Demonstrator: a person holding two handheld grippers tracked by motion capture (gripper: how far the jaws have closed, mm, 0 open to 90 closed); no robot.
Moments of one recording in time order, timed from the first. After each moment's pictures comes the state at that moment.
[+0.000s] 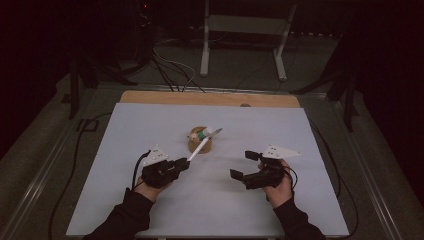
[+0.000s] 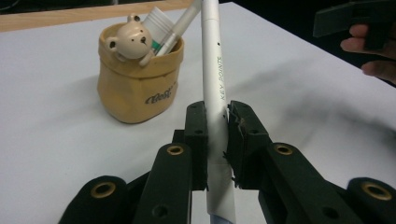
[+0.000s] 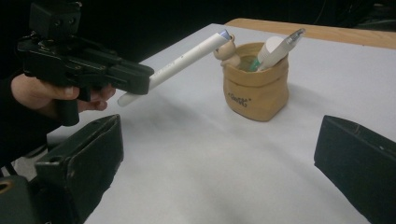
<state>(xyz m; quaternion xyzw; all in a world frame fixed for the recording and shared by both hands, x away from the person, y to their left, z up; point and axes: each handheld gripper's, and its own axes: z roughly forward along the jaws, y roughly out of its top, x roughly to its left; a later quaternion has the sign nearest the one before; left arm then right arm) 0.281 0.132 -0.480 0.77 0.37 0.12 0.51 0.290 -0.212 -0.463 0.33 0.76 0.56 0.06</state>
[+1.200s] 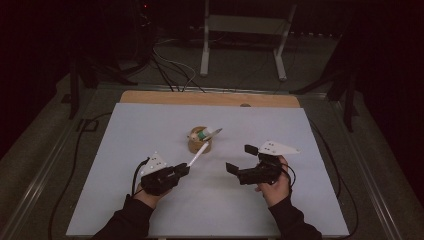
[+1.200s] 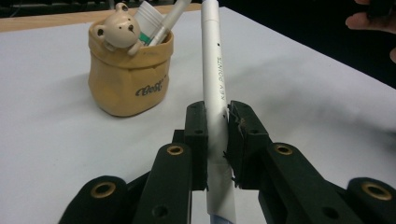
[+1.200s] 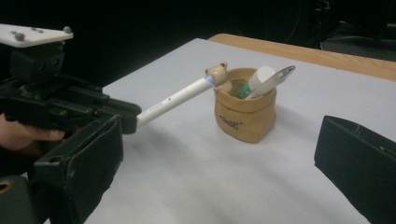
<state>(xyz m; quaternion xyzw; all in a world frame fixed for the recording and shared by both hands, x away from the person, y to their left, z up) 0.267 0.133 -0.492 0.76 0.36 0.12 0.53 0.286 -0.195 -0.437 0.35 0.75 0.55 0.11</state>
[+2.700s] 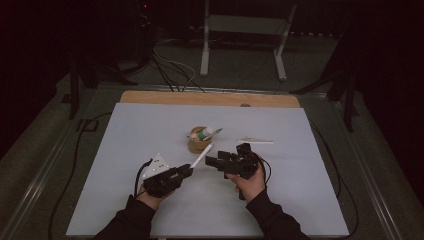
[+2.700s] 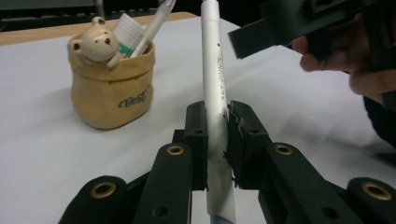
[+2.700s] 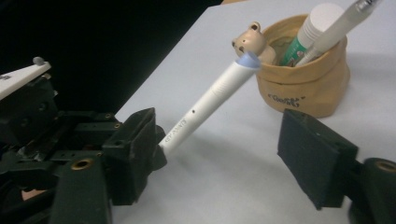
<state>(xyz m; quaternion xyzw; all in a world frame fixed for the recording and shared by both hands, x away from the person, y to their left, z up) 0.262 0.126 -0.490 0.76 0.34 0.12 0.55 0.311 -0.144 -0.457 0.46 0.71 0.53 -0.05</state>
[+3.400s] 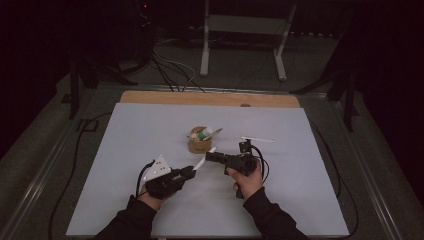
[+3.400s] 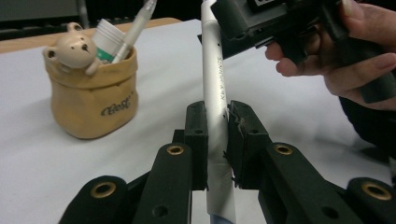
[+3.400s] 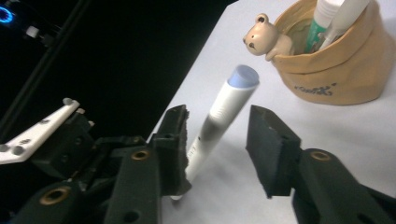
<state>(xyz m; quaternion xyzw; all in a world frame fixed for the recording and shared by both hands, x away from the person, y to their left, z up) 0.262 0.124 -0.495 0.76 0.30 0.11 0.56 0.325 -0.150 -0.470 0.49 0.65 0.56 -0.16</state>
